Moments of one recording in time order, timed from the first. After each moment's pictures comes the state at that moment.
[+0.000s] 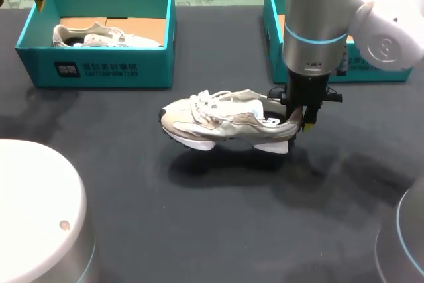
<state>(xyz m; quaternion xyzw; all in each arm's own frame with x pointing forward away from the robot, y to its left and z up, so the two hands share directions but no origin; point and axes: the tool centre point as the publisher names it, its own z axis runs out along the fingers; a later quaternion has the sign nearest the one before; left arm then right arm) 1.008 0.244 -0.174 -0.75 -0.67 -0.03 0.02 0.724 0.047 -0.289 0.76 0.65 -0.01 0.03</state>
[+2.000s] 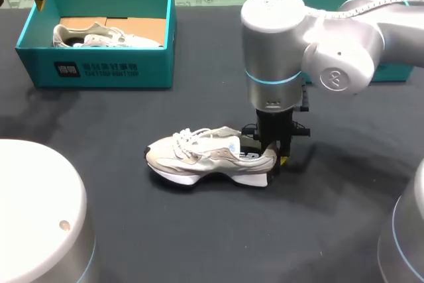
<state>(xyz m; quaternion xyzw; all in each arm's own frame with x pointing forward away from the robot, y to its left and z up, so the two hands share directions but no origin) 1.008 0.244 -0.174 -0.75 -0.67 -0.03 0.02 0.697 0.088 -0.374 0.76 0.65 -0.07 0.02</state>
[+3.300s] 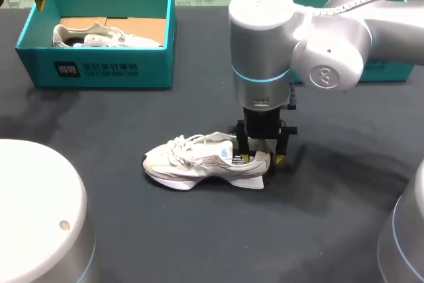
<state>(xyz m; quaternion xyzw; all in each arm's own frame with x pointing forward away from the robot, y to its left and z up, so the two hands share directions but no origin) 1.008 0.244 -0.174 -0.75 -0.67 -0.03 0.02 0.695 0.118 -0.363 0.75 0.66 -0.05 0.01</state>
